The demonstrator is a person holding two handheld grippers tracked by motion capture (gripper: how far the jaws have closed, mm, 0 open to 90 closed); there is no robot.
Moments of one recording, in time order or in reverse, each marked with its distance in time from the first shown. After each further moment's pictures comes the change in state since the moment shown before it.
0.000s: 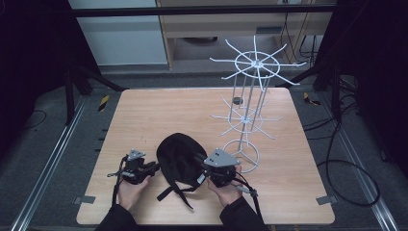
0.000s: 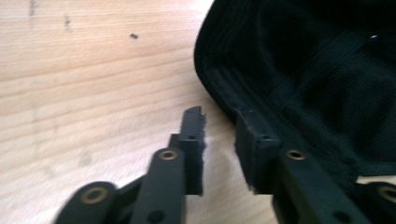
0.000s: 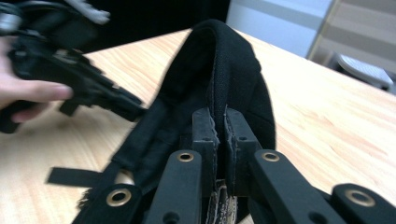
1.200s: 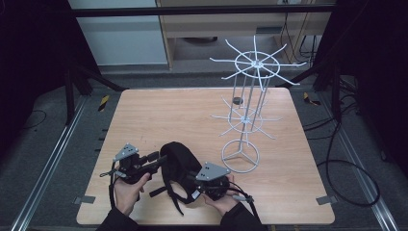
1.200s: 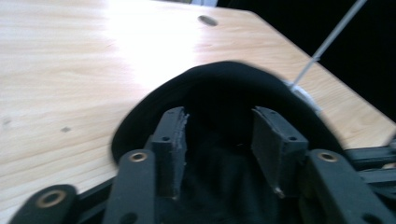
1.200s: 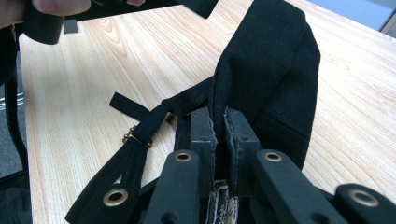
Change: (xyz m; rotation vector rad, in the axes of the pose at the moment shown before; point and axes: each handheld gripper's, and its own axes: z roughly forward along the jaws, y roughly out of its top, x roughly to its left) left arm -0.034 0.026 -0.053 -0.247 -0.242 0.002; right arm 0.024 -0.023 0.007 0.104 0.175 -0.061
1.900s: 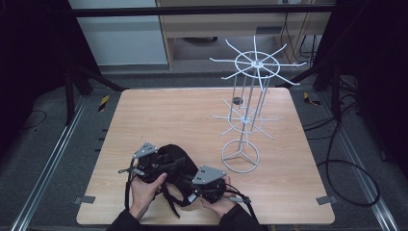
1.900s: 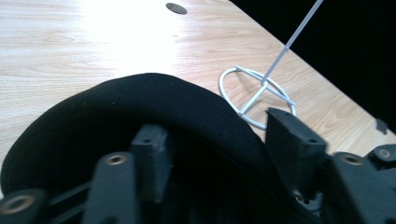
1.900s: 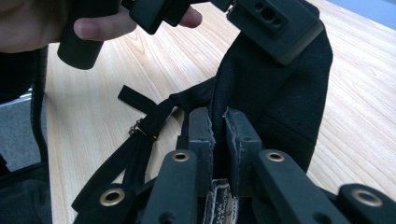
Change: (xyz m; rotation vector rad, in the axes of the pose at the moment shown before) left arm -0.023 0.003 0.032 0.054 -0.060 -0.005; right arm 0.009 0.000 0.005 0.002 0.052 -0.023
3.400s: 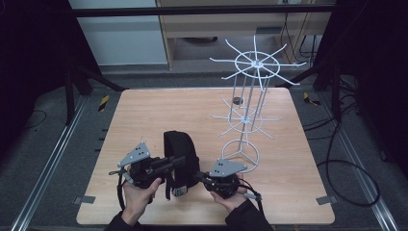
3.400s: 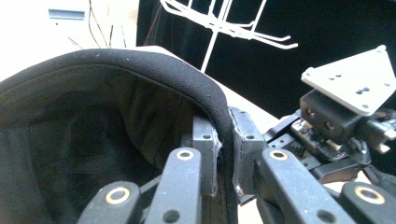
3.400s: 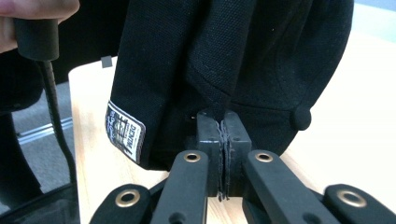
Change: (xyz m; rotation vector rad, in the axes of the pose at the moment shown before) left arm -0.043 0.025 -0.042 -0.136 -0.201 0.151; right arm -0.023 0.001 -0.035 -0.106 0.054 0.092
